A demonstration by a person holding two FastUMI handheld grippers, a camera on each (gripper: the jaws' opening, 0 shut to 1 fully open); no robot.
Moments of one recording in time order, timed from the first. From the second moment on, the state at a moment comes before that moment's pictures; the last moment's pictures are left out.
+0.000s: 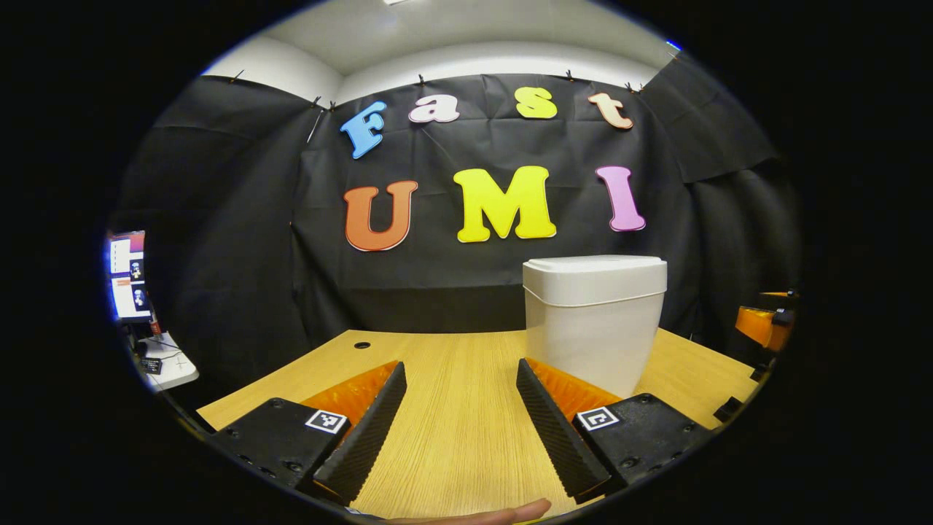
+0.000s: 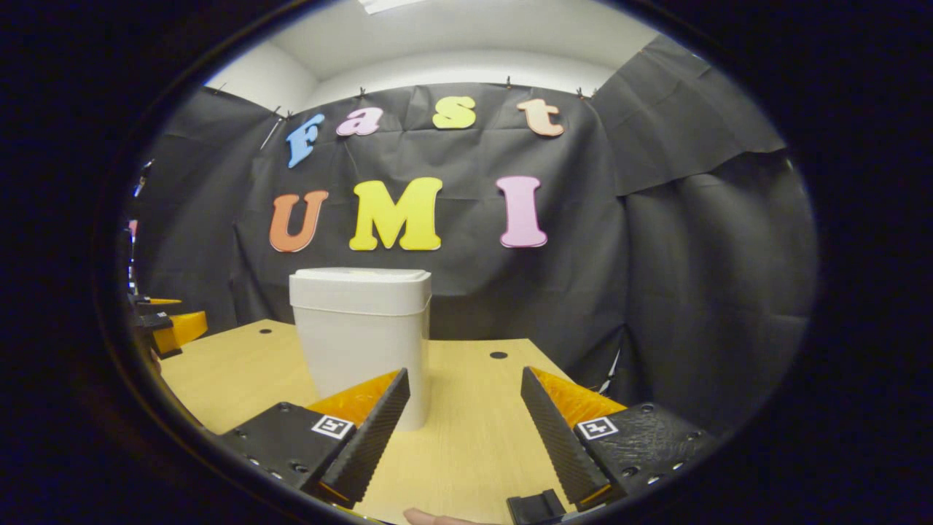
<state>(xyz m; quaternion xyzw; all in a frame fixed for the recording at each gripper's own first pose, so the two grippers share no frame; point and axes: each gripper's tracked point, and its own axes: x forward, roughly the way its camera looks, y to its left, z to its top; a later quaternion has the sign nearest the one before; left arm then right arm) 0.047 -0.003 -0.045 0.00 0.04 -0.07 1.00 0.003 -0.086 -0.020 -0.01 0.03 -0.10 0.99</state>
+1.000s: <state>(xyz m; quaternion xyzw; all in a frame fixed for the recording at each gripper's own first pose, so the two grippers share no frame) 0.050 -0.006 -0.052 0.00 0.05 -0.07 1.00 0.001 -0.093 -0.031 -0.04 0.05 -0.11 0.99</state>
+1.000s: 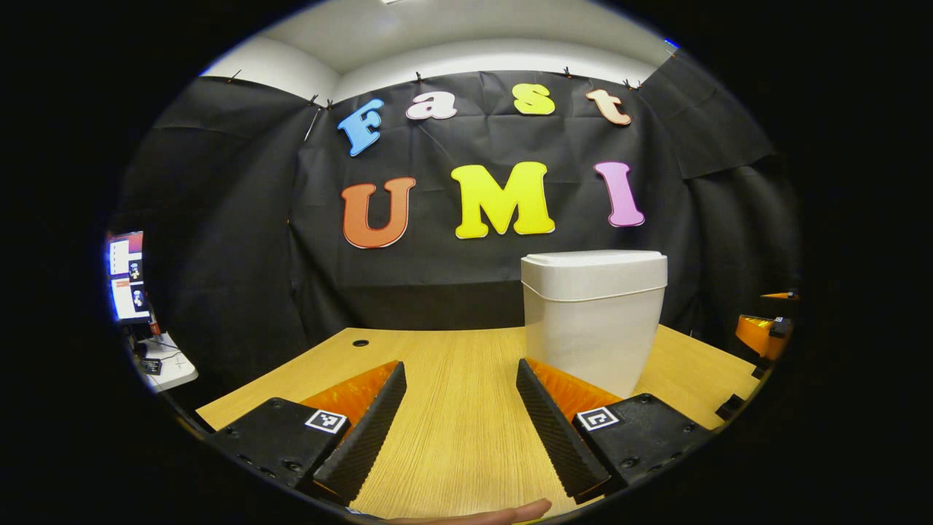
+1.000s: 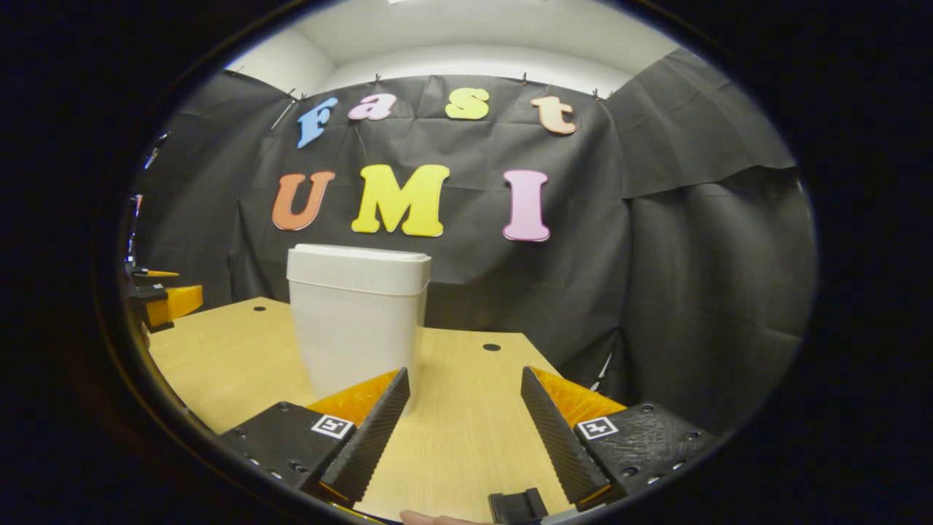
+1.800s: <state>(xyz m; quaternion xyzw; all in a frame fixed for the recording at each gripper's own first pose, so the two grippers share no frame) 0.053 -0.007 -0.055 0.01 0.06 -0.07 1.00 0.004 -0.085 -0.044 -0.04 0.06 -0.10 0.99</state>
